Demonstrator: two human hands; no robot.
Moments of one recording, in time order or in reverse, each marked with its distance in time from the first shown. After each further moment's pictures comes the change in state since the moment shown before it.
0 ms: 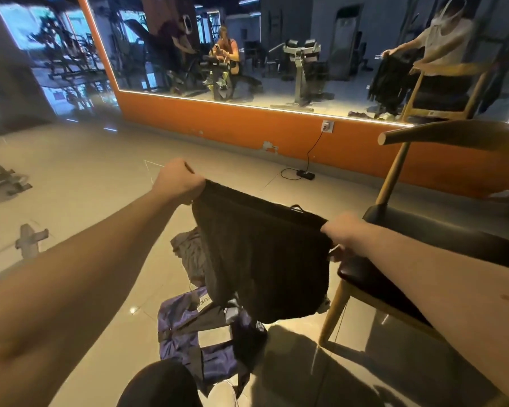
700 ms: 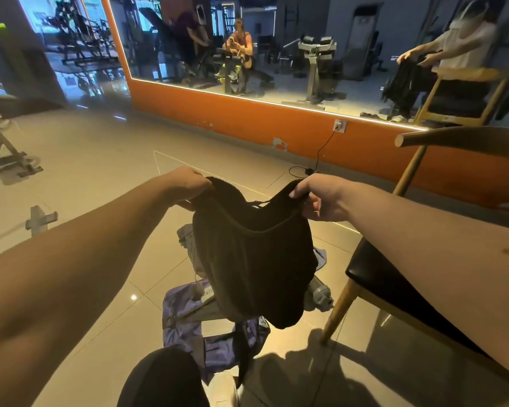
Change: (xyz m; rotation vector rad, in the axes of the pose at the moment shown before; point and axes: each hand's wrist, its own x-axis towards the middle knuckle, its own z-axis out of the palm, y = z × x) left_hand 0.001 -0.032 -0.010 -0.081 -0.340 -0.098; right_hand -0.014 -0.097 0.009 0.573 -0.233 -0.030
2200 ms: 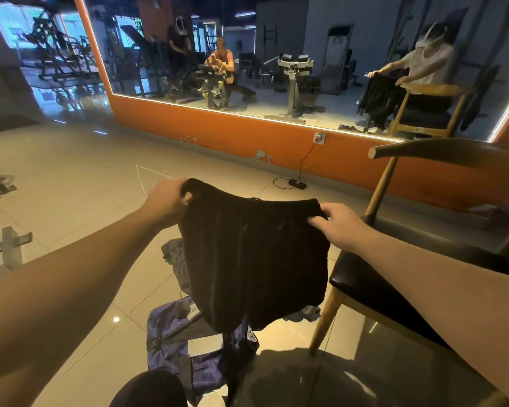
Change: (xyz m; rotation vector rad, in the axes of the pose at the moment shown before) left_hand 0.028 -0.026 0.008 0.334 0.331 0.350; right_hand 0.002 0.063 -0.067 -0.659 0.290 -0.522
